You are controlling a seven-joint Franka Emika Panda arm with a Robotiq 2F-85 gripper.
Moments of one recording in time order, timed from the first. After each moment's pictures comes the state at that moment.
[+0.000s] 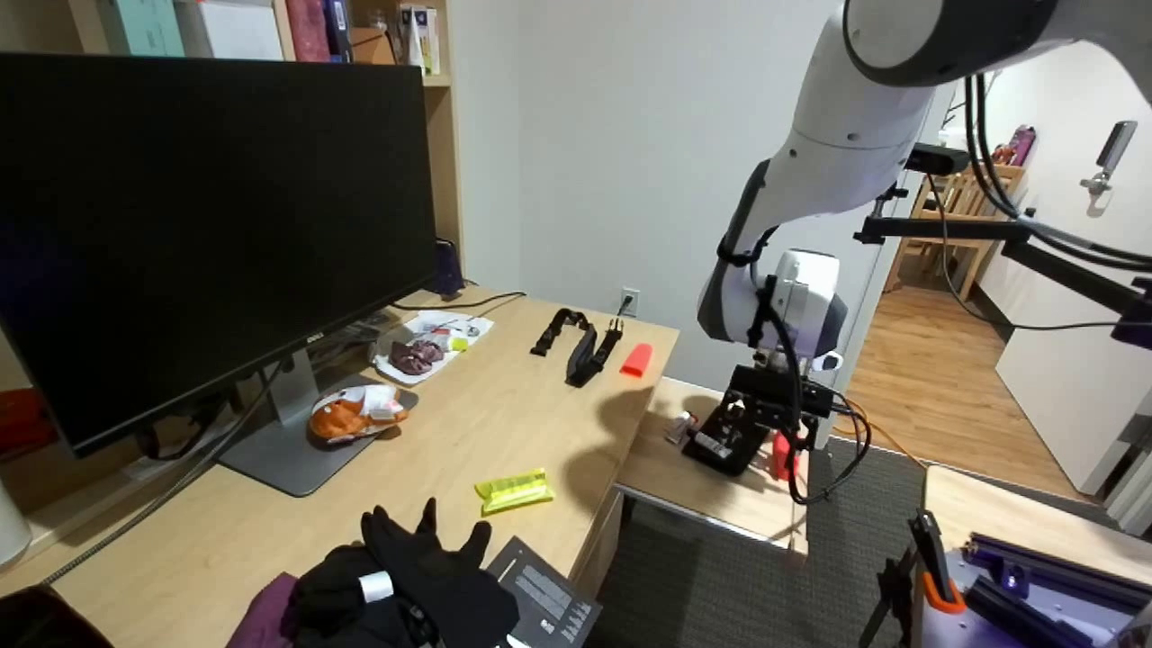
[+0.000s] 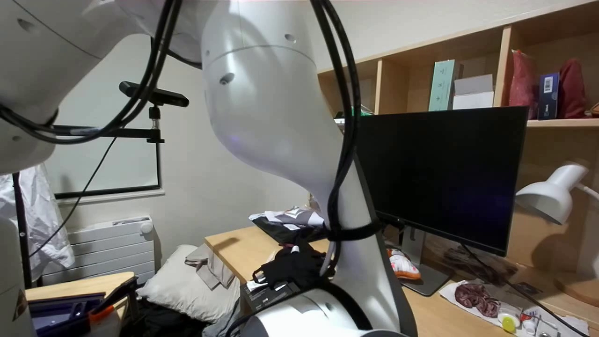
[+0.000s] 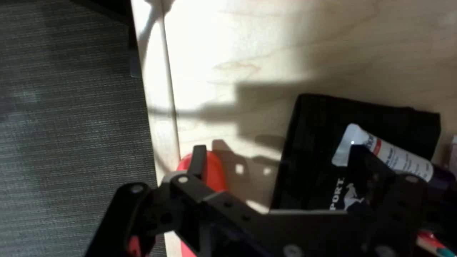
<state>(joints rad) -0.35 0.78 -0.33 -2.18 0.85 2.69 0.07</state>
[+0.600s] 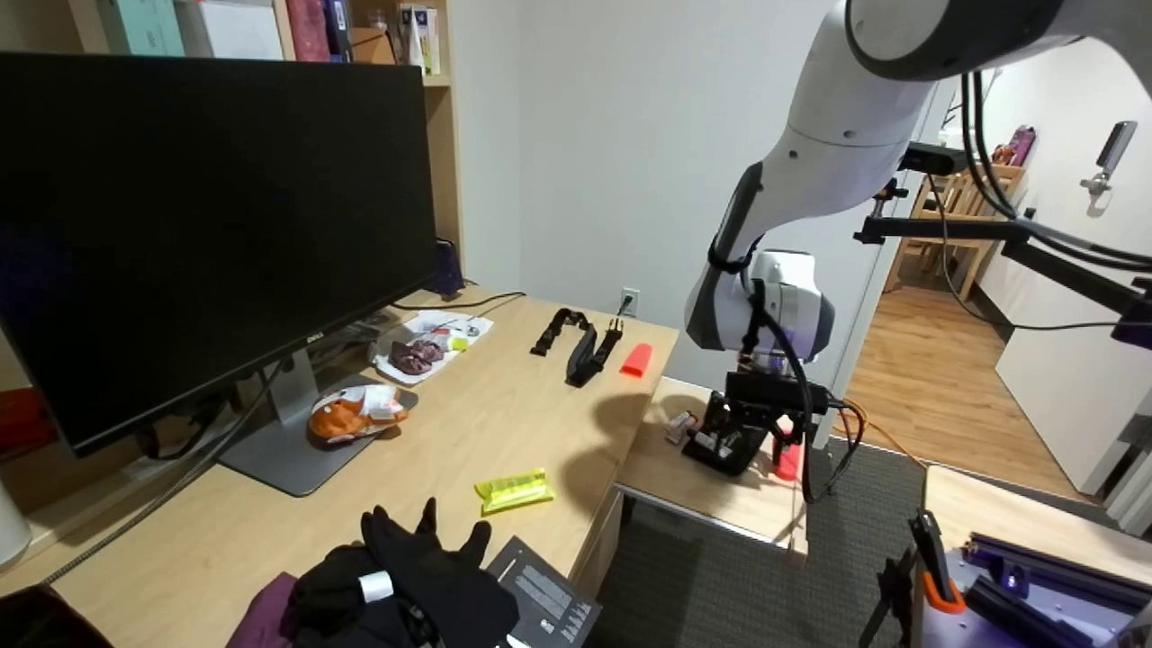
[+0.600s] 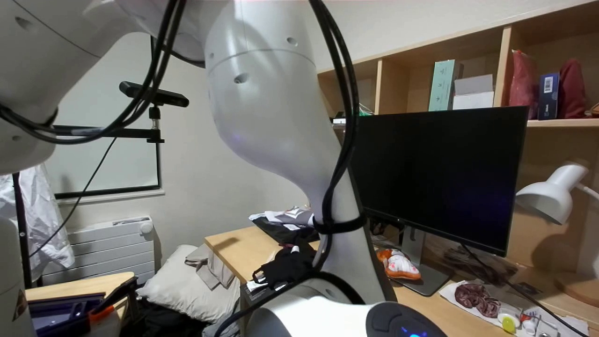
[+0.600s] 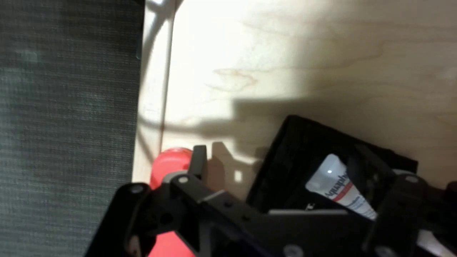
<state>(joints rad) -0.35 0.77 -0.29 -2.18 0.68 2.71 0.04</state>
